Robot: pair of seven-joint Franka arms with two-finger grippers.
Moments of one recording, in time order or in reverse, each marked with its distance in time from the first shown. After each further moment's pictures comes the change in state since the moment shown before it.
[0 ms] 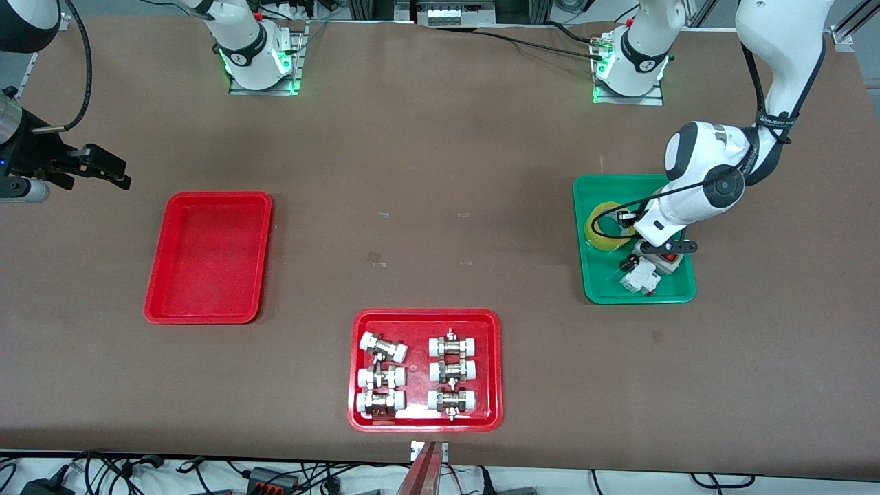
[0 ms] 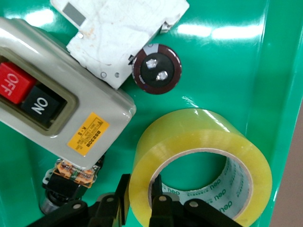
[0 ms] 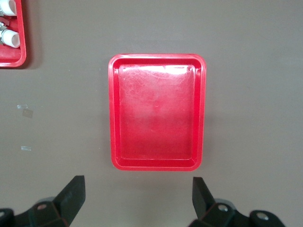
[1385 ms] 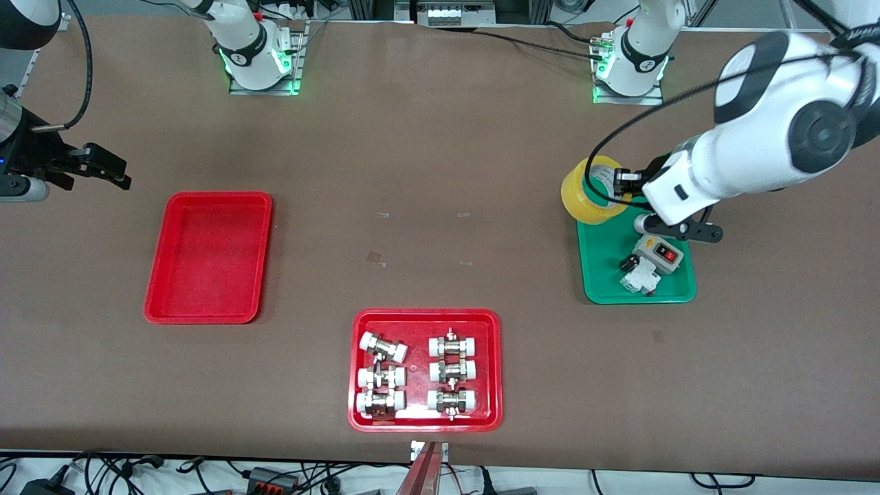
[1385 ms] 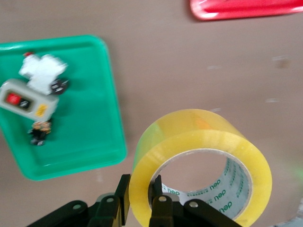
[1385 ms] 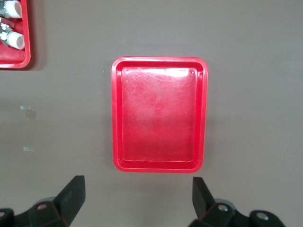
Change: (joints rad) left arm -0.016 -0.080 -0.197 0.755 -0.227 -0.846 -0.018; right arm 0.011 -0.001 0.005 0.007 0.001 0.003 0.000
